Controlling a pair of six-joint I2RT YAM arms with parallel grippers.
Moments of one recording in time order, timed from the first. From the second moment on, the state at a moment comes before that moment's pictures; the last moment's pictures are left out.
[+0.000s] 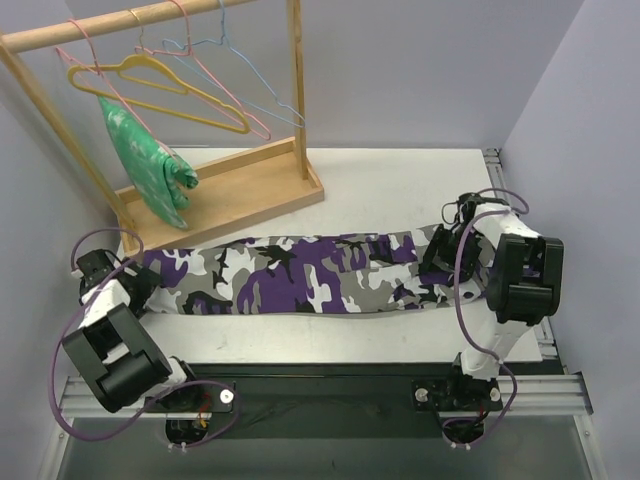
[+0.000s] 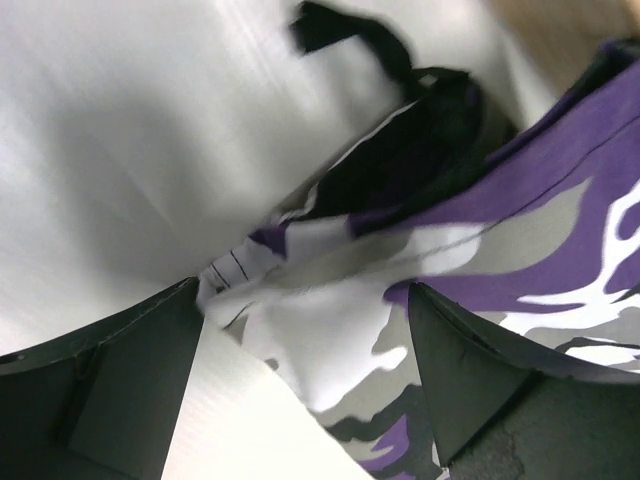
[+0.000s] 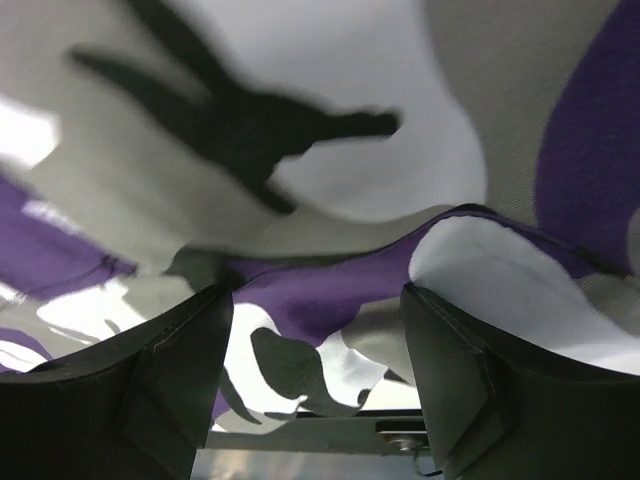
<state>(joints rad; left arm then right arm) 0.63 1.34 0.65 -0.37 0.12 -0.50 -0.09 1.80 1.19 -0.93 -0.11 0.36</state>
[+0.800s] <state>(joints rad) 0.39 1.33 0.87 -0.48 0.08 -0.51 -0.25 1.81 1.11 -1.01 -0.22 0.44</state>
